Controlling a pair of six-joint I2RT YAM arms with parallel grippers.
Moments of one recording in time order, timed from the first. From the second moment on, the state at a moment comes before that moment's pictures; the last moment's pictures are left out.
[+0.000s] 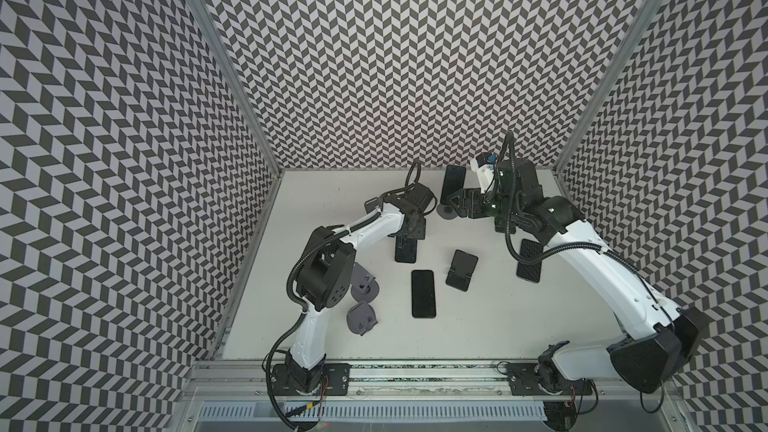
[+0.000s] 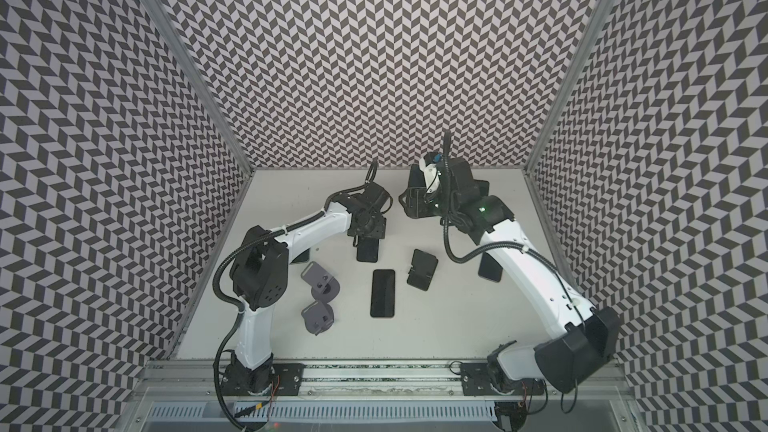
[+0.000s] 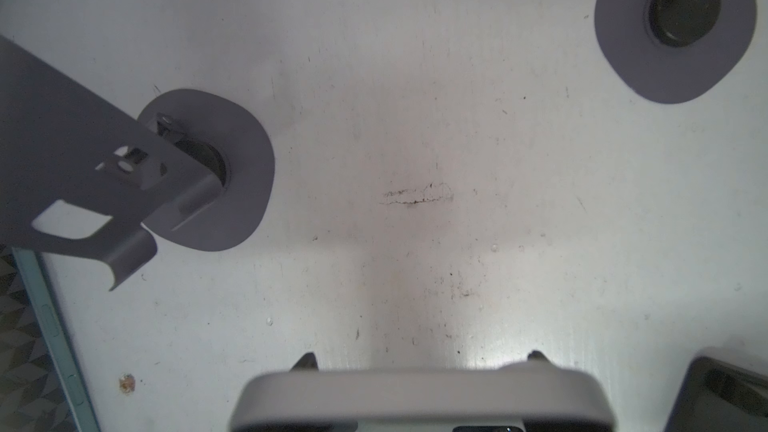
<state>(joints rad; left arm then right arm) -0.66 2.05 1.67 -0.81 -0.21 -0.51 0.48 1.39 1.44 -0.65 -0.20 0.36</state>
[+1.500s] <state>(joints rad) -0.63 2.15 1.73 -0.85 -0.07 -0.51 0.48 1.39 1.43 -0.65 -0.20 0.36</state>
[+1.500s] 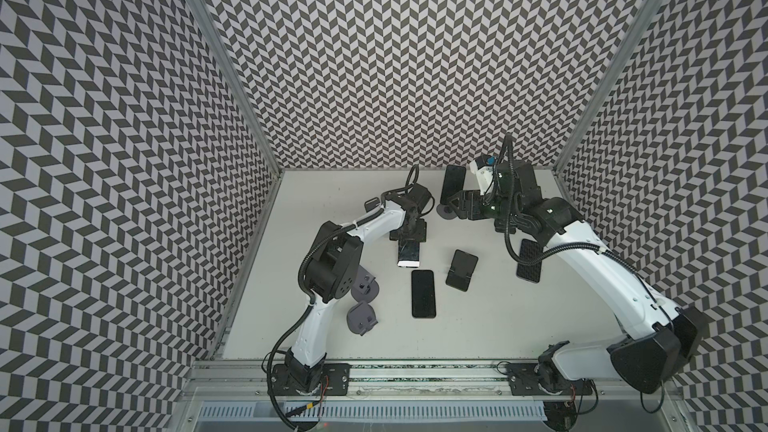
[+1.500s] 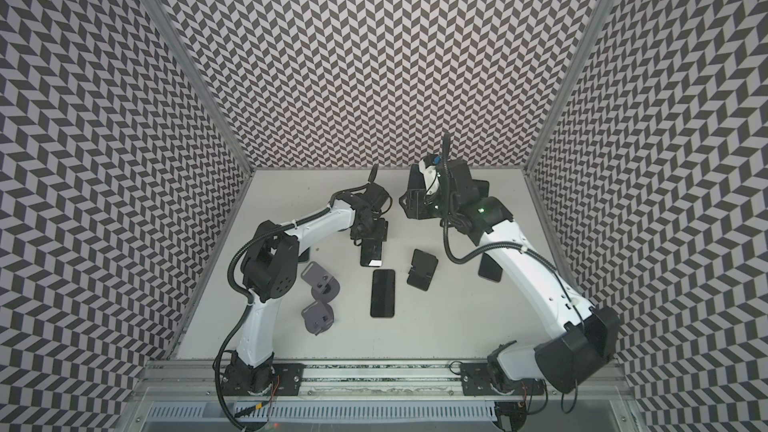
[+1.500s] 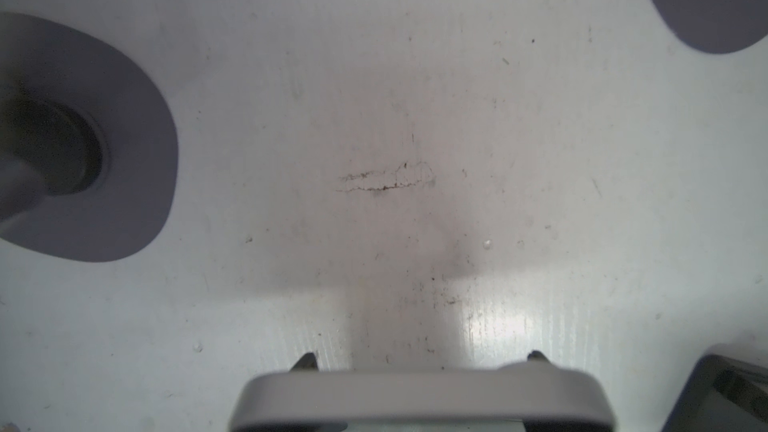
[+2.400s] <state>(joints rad) -0.59 2.25 1.85 -0.90 -0.07 -0.52 0.48 1.39 1.42 -0.65 -0.20 0.36</state>
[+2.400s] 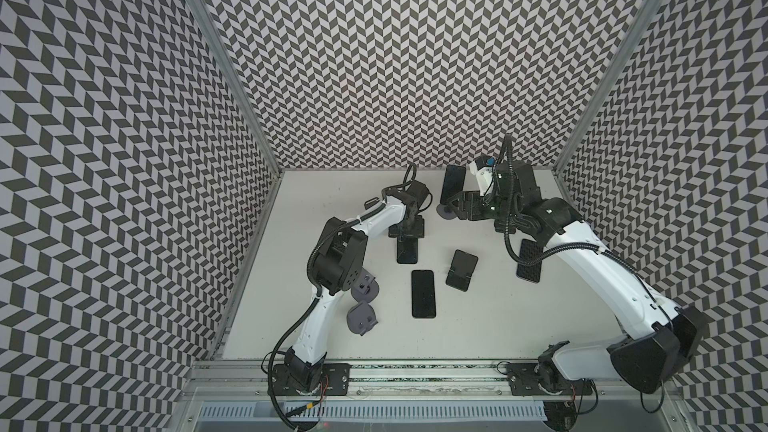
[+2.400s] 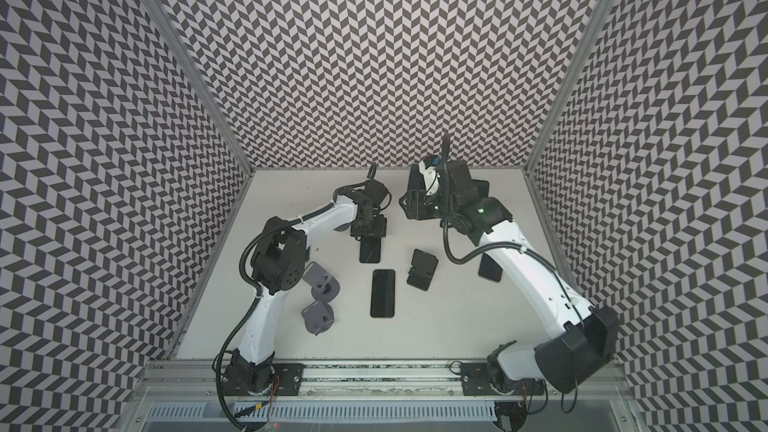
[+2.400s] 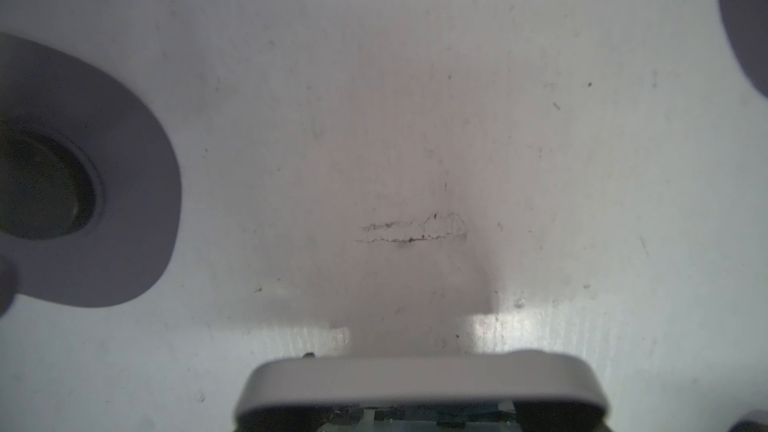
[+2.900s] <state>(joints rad) -0.59 2.25 1.85 -0.90 -0.07 -0.52 0.48 1.39 1.42 -0.65 -0.19 0.36</state>
